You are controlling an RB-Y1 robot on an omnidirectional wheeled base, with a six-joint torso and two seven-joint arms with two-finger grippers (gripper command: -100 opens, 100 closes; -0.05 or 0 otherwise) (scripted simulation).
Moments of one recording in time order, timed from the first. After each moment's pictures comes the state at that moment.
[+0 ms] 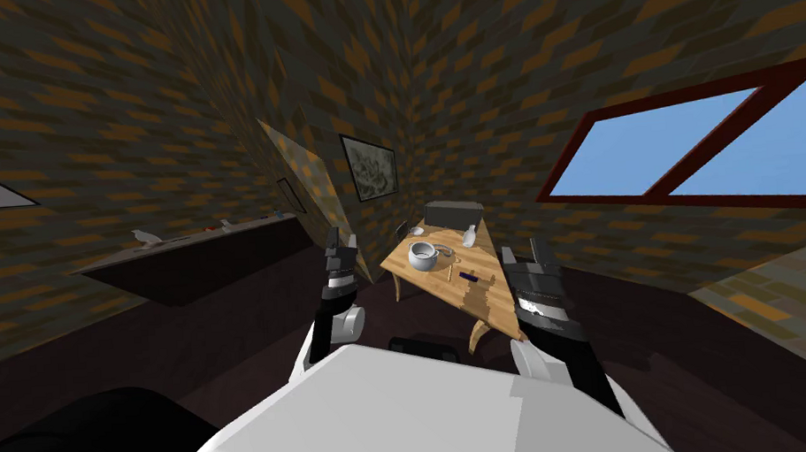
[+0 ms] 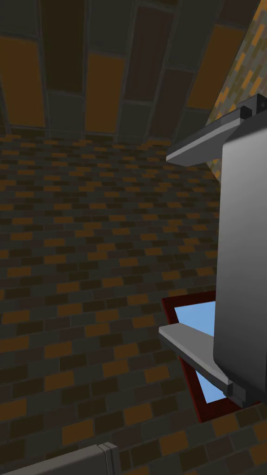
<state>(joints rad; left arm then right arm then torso) 0.46 -0.05 -0.01 -2.31 -0.01 -0.51 -0.08 0.53 0.03 -0.05 -2.21 0.11 -0.55 -0.09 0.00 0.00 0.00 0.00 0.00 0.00</state>
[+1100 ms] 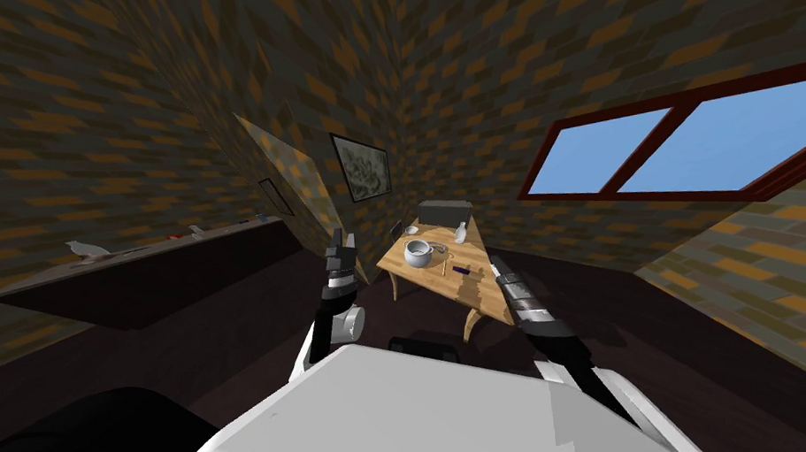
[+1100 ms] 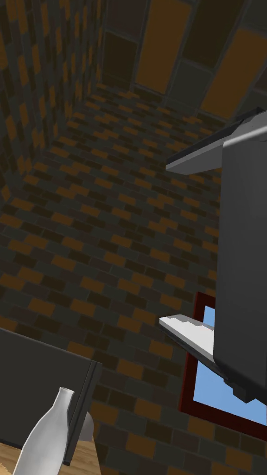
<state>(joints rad) 0.46 -0.05 -0.01 -2.31 -0.01 -0.51 -0.08 0.53 -0.27 -0.06 -2.02 0.29 -0.46 -0.10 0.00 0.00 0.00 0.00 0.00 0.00</state>
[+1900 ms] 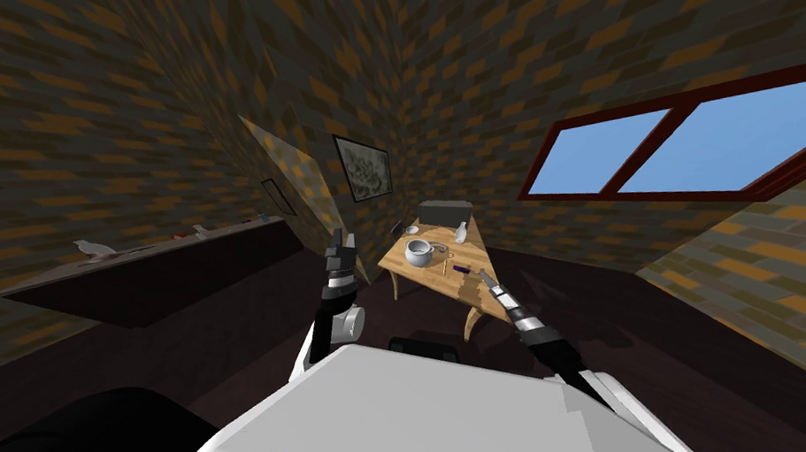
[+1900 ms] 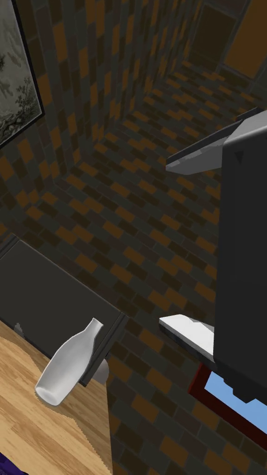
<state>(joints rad) 0.46 -0.05 -0.01 -2.31 -0.01 -0.51 -0.08 0.51 -0.38 -0.02 -1.84 0.43 -0.43 -0.09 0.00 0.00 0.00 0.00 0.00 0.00</state>
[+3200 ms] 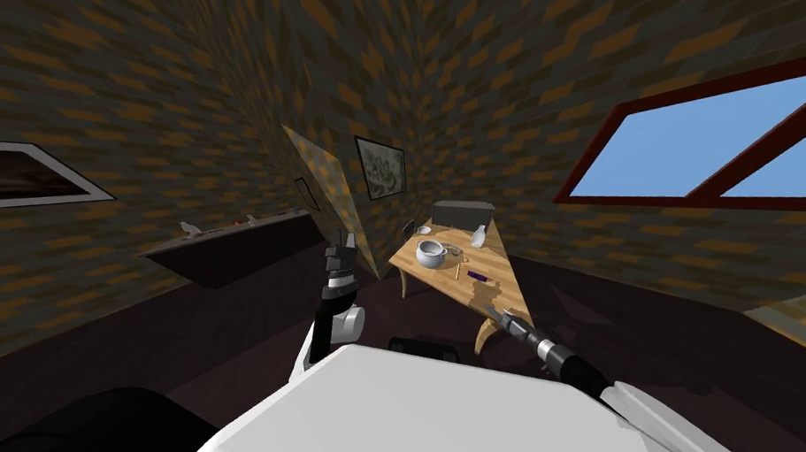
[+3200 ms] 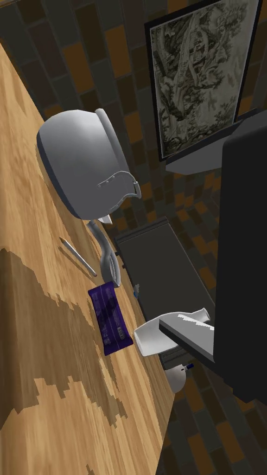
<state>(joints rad) 0.46 -0.05 -0.01 -2.31 -0.01 -0.51 -0.08 0.46 -0.68 0.12 -1.52 0.72 -0.37 -0.14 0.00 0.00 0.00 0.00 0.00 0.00</state>
